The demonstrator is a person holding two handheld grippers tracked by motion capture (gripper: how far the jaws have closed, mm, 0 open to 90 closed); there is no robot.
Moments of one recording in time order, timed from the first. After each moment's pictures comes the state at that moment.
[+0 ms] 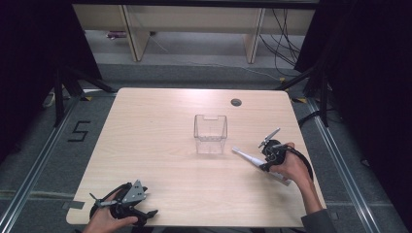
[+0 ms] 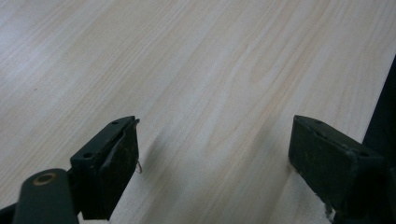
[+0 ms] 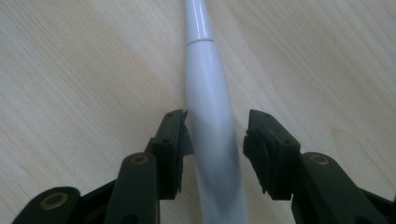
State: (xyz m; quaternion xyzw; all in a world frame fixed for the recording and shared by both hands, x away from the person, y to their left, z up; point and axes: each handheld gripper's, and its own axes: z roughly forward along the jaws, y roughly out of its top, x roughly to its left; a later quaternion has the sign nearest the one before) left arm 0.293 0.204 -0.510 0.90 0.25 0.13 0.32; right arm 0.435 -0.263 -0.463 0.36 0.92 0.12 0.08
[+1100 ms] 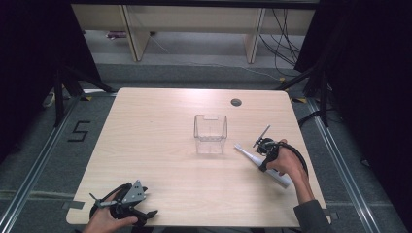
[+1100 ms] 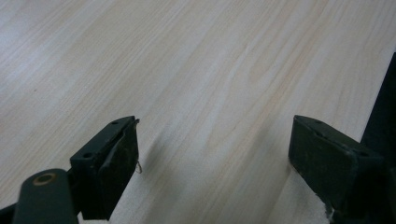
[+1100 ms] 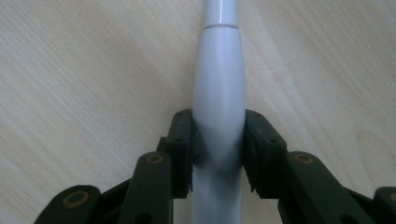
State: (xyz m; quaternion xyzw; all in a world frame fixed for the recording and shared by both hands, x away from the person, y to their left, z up) left arm 0.293 0.204 -0.508 0.91 0.24 0.13 0.32; right arm 0.456 -0.251 -0.473 0.36 0.93 0.05 0.03
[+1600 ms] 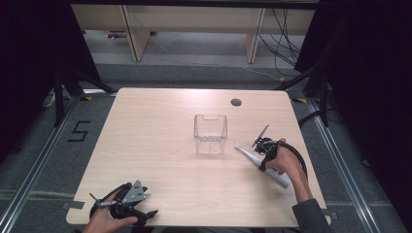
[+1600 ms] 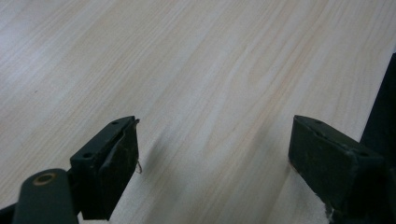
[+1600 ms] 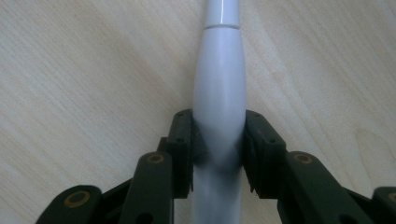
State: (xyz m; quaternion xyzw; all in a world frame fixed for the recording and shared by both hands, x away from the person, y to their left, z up) left arm 0.293 0.204 -0.507 0.91 0.24 0.13 0.32; right arm 0.457 -0.247 -0.472 0.38 0.93 0.04 0.03
